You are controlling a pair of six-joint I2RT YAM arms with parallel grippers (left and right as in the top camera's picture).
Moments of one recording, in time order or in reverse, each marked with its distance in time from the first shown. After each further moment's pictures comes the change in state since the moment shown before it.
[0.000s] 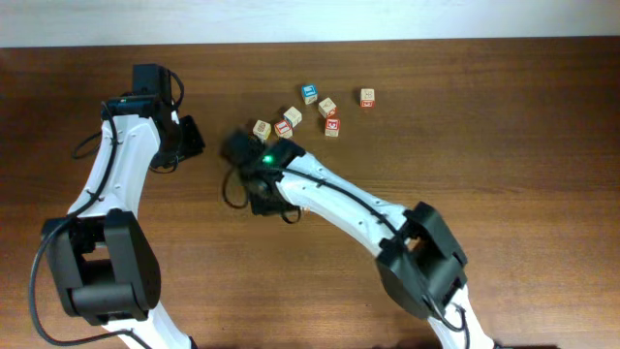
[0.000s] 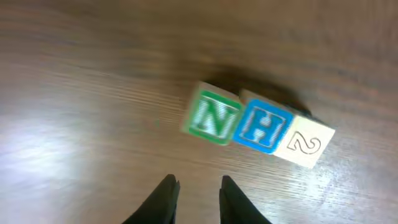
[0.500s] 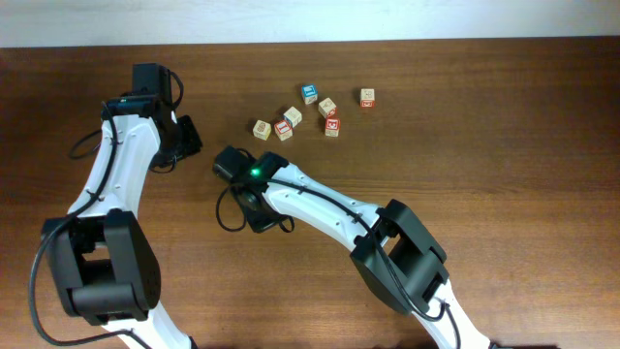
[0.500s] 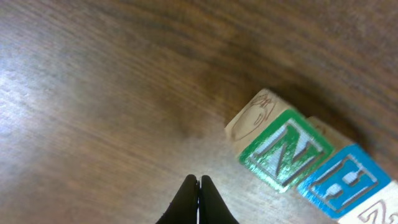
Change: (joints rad) left arm 0.000 0.000 0.000 0.007 -0.052 0.000; right arm 0.036 0.105 -0.032 0.066 -0.006 -0.262
